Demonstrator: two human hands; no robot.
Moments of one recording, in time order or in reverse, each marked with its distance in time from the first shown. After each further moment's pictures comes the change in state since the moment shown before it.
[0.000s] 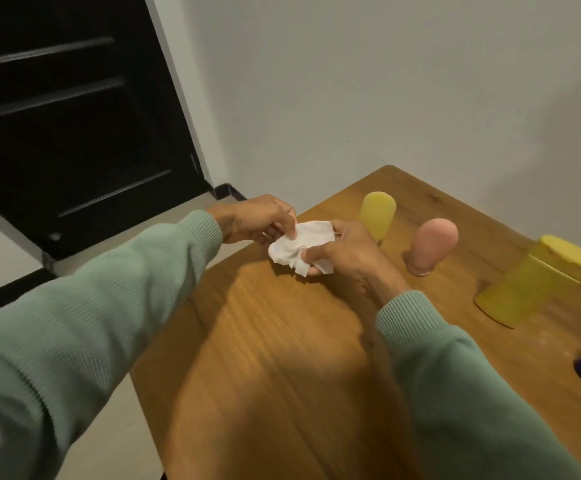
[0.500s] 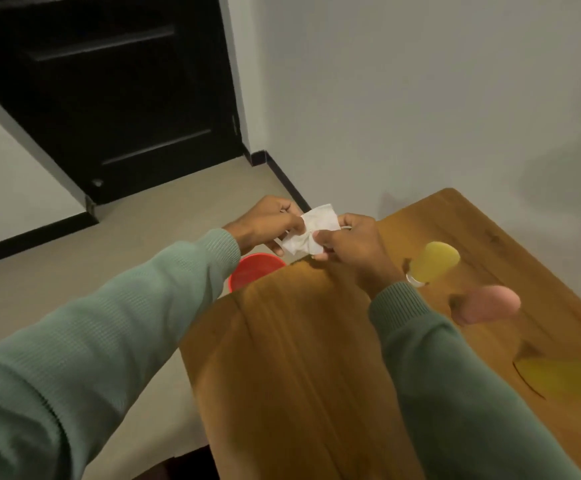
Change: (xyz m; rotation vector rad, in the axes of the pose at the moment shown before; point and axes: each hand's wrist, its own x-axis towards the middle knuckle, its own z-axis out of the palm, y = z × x) left_hand -0.030 -0.024 -0.054 -0.167 0.379 -0.058; right_hand 0.051 -0.055 0.061 -0.055 0.028 0.031
